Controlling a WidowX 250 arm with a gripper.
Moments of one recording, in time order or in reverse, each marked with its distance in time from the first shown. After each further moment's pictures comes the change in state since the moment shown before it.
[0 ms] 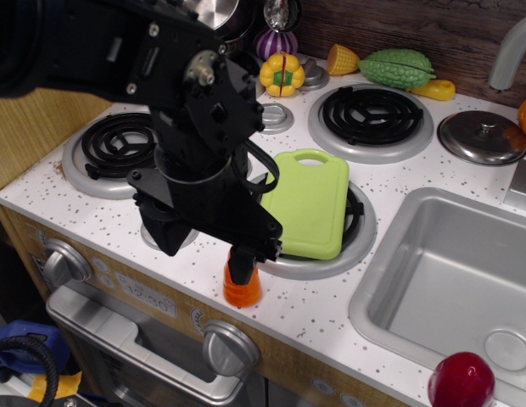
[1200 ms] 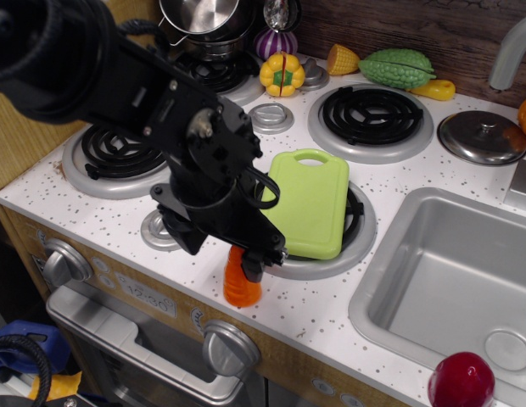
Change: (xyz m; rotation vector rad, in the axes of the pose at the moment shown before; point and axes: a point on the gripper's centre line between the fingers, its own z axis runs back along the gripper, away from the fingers) arm 0.019 -0.001 -0.045 -0.047 -0.121 -0.043
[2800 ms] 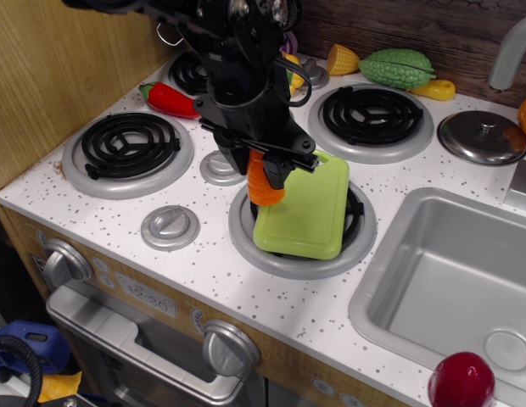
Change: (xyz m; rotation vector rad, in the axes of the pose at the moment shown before) arm 0.079 0.008 0.006 -0.041 -0.066 -0.057
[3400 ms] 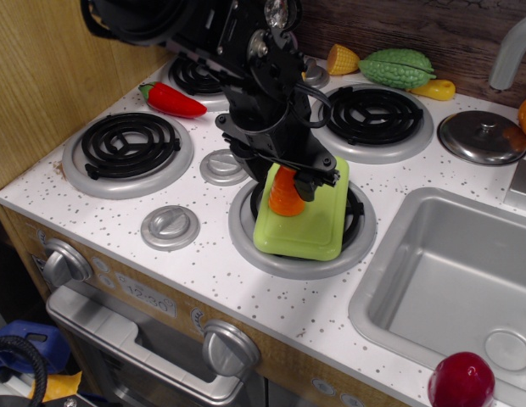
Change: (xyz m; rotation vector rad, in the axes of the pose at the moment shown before) arm 0.003 -0.014 -0.014 -0.023 -0.081 -0.015
